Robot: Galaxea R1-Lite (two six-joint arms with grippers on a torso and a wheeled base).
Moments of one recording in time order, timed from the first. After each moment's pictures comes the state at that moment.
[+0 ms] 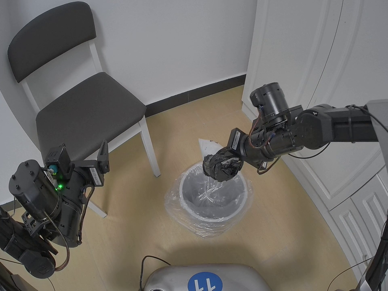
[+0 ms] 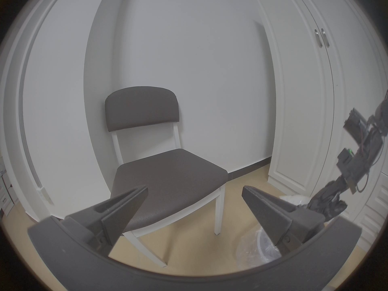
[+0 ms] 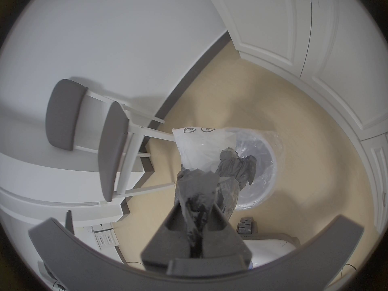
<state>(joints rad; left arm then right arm) -0.57 1.65 -0.27 -1.53 0.71 0.12 0.55 2.07 -1.60 0.21 0.08 0.77</state>
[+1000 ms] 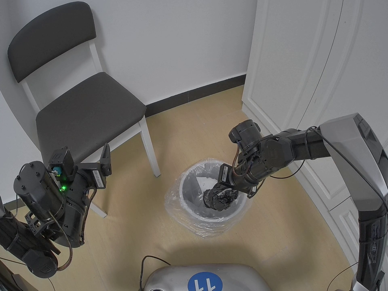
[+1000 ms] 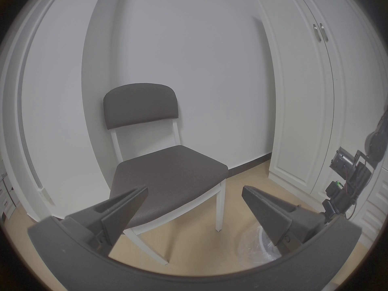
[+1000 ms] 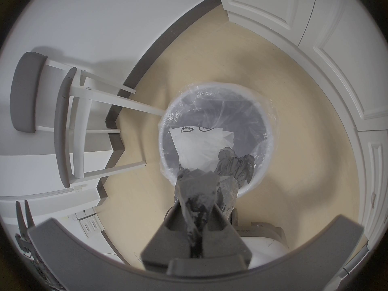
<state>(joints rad) -0.56 1.67 -0.26 -1.53 0.70 0.11 0.54 2.31 -1.70 0.32 0.10 0.71</state>
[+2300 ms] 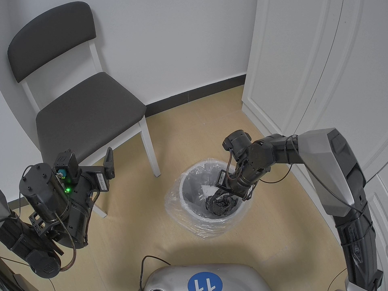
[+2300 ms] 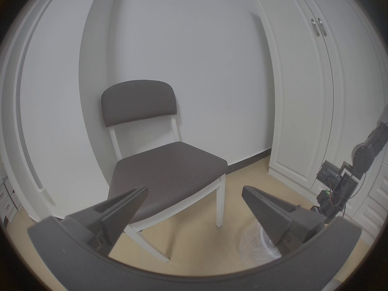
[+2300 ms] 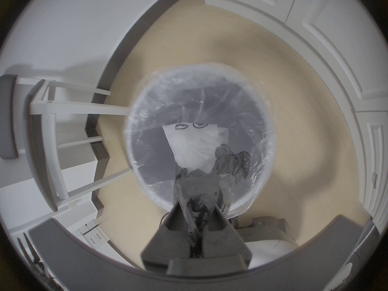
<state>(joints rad) -0.57 1.70 -0.26 -1.53 0.70 0.11 0.51 2.53 -1.99 0.52 0.10 0.80</state>
